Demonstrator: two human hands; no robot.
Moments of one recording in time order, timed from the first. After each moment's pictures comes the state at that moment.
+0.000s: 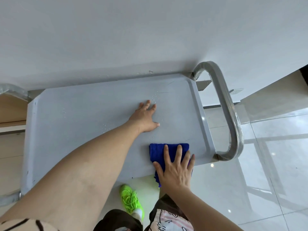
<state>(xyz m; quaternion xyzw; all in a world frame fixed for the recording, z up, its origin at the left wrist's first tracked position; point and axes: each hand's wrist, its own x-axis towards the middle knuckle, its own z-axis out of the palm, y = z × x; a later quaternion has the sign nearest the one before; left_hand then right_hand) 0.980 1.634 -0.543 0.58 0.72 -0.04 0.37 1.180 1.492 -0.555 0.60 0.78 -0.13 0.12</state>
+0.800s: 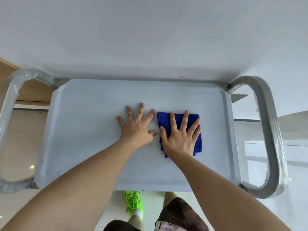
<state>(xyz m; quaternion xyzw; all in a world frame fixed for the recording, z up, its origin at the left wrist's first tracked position) 0.916 1.582 -0.567 0.52 0.81 -0.10 0.24 1.080 1.623 -0.585 0.58 0.79 -0.15 0.09</state>
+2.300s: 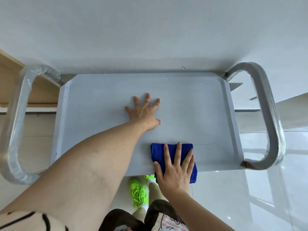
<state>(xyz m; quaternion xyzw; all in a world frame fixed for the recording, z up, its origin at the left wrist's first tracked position) 0.901 1.590 -0.552 0.53 0.79 -0.10 0.29 1.105 1.451 -0.565 0.58 0.79 -0.18 0.11</state>
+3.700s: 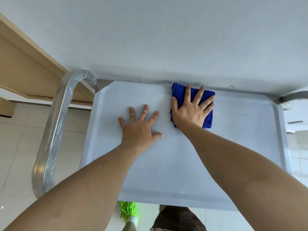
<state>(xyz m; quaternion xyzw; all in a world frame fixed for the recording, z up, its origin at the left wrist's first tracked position) 0.774 1.516 -0.569 0.50 0.83 -0.06 0.23 0.889 1.666 -0.588 0.63 0.77 -0.13 0.04</state>
